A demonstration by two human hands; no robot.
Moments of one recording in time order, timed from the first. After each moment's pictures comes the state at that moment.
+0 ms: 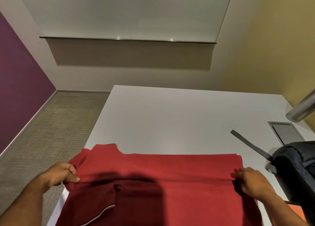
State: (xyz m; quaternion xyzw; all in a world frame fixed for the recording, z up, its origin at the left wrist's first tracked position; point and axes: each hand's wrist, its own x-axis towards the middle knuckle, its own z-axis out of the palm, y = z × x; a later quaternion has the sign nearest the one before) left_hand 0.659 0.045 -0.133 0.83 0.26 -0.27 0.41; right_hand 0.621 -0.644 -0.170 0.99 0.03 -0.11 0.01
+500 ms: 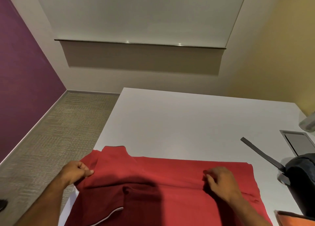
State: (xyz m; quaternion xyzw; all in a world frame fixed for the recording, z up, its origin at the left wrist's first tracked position) left_hand 0.664 0.038 -0.155 0.85 0.30 -0.17 0.39; right_hand 0.644 -0.510 -0.171 0.98 0.03 -0.01 -0.19
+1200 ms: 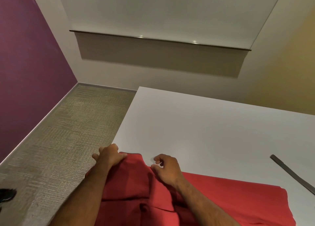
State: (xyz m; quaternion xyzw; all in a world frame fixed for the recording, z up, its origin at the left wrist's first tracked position) left_hand 0.765 -0.006 -0.162 0.93 0.26 -0.19 0.16; right_hand 0.743 -0.251 -0.178 0.89 0.07 -0.13 -0.43
